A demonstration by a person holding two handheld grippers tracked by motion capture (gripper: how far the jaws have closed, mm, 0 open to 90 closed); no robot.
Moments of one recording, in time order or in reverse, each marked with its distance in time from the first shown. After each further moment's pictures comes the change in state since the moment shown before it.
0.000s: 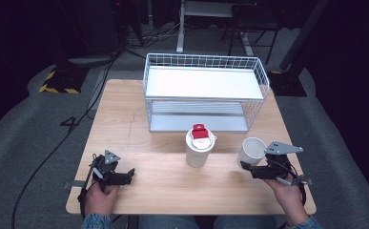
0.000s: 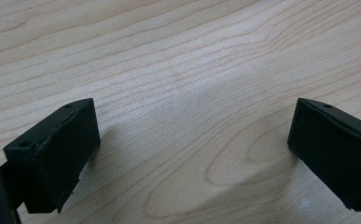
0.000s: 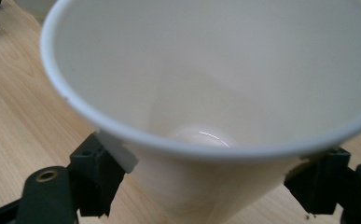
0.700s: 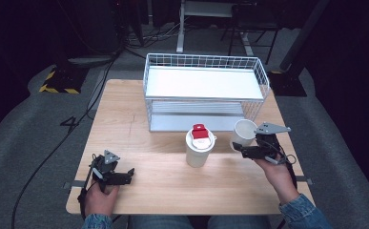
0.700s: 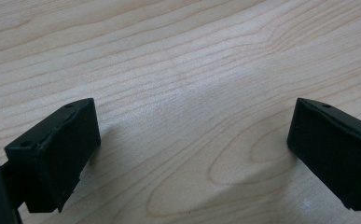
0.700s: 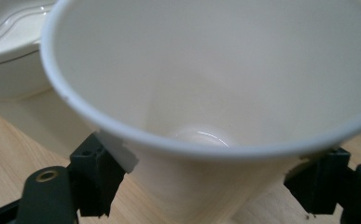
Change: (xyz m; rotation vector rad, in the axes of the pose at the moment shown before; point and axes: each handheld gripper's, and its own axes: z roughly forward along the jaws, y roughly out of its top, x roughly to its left) left arm 0.000 0.000 0.000 -0.001 0.011 -0.007; right arm -0.017 0.045 0.034 -0.025 -0.043 0.006
